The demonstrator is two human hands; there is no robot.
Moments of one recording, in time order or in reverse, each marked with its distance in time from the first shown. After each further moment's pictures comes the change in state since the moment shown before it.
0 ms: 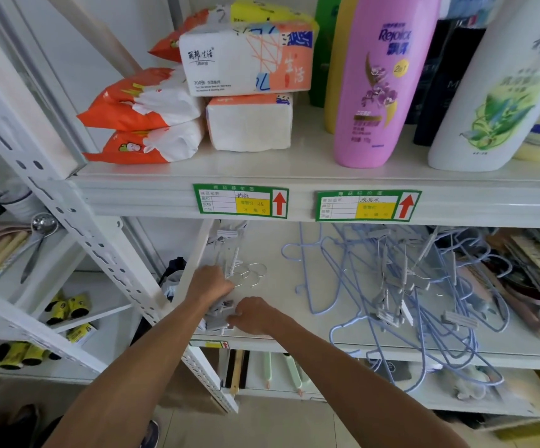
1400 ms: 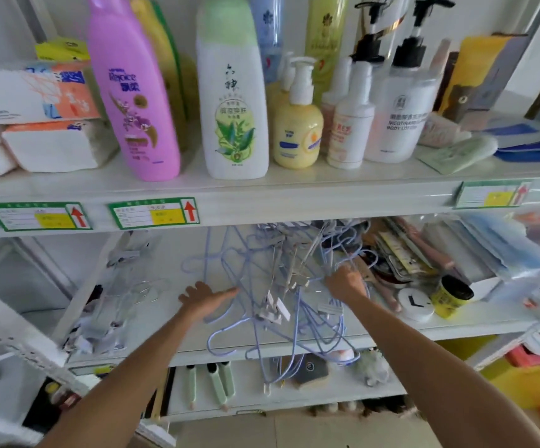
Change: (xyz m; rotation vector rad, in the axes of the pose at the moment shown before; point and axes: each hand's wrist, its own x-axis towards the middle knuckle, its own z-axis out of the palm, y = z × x) left_hand -0.069 0.213 0.057 -0.250 -0.201 -0.184; right_hand -0.180 0.341 -0.151 0.223 0.618 0.592
